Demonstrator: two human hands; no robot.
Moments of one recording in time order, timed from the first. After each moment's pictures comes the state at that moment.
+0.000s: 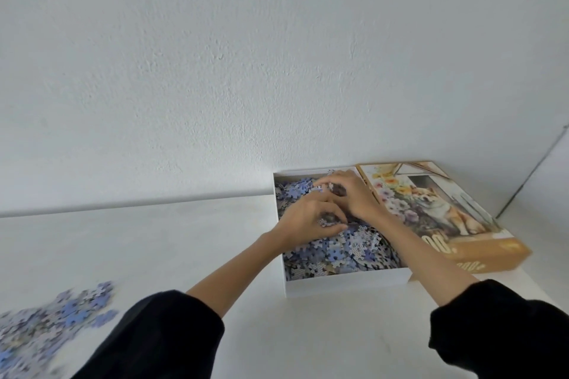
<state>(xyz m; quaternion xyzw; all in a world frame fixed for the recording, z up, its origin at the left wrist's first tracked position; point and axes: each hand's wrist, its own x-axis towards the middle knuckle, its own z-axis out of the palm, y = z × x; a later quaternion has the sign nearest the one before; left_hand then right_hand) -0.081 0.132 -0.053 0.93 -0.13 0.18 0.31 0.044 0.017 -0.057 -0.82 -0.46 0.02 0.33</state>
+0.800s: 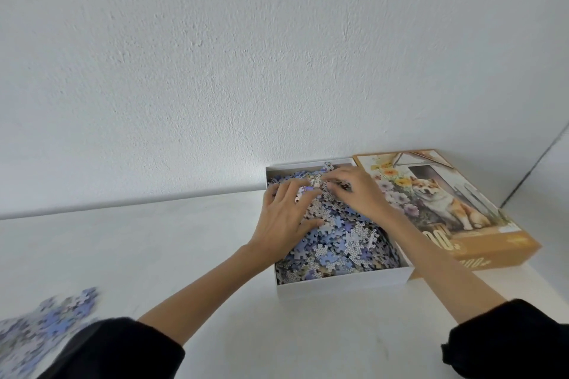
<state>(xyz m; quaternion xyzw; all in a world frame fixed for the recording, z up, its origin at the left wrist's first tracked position) -0.093 0.144 -0.070 0.97 -0.02 0.24 0.05 0.055 0.006 -0.068 -0.84 -0.43 -0.05 0.33</state>
